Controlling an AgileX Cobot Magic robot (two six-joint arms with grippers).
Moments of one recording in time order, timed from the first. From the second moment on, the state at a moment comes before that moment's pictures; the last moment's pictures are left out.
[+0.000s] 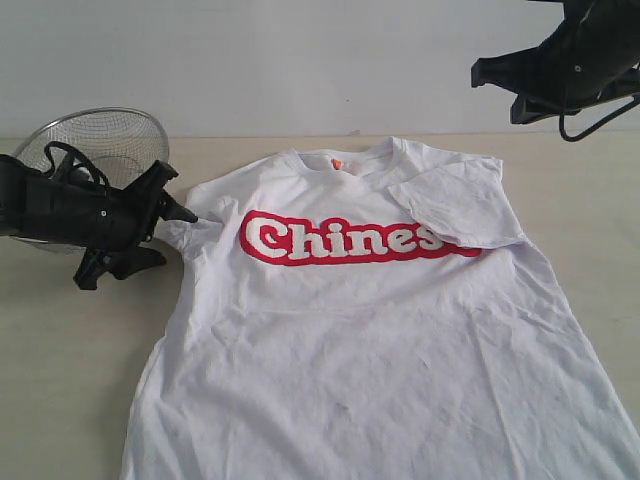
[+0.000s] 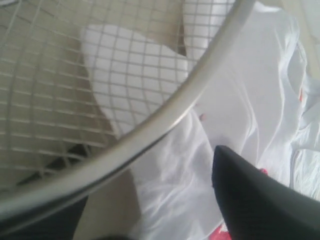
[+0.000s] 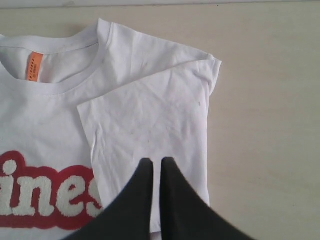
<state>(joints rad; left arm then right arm) -0.07 2.05 -1.03 -1.74 0.38 0.84 -0.01 1.80 -1.43 0.09 0.59 0.06</state>
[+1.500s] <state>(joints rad) -0.07 1.98 -1.10 -1.74 0.43 1.11 -0.01 1.80 -1.43 0.10 0.57 0.07</state>
